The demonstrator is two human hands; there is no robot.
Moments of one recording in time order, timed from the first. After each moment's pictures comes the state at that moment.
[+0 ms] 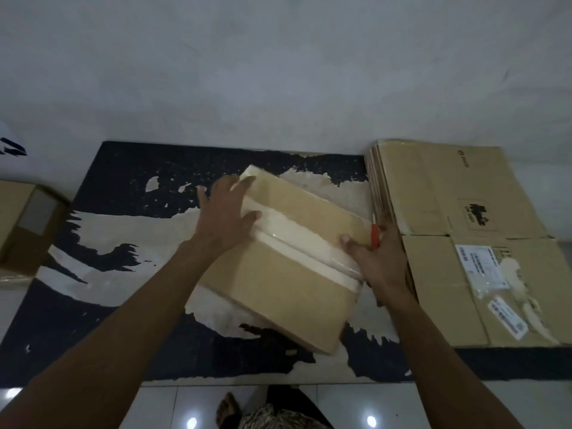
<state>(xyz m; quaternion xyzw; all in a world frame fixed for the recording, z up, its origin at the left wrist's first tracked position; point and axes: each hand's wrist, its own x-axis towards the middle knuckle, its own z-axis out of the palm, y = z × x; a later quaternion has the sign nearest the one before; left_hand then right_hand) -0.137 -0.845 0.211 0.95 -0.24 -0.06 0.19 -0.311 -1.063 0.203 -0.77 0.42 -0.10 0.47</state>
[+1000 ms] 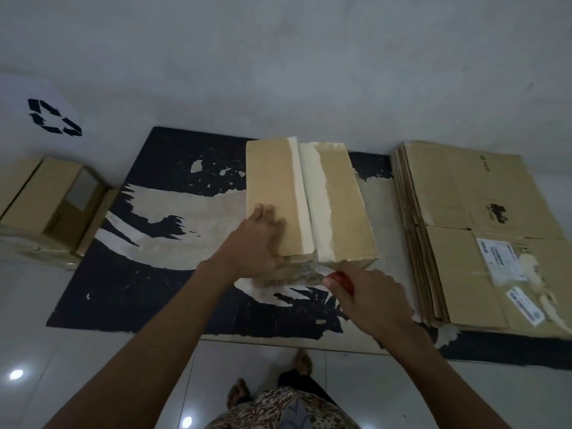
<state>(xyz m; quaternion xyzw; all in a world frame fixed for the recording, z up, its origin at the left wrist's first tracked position) -0.221 -0.760 0.208 0.90 -0.36 -0.20 0.12 -0.384 -0.954 0.218 -0.99 0.11 0.05 0.11</state>
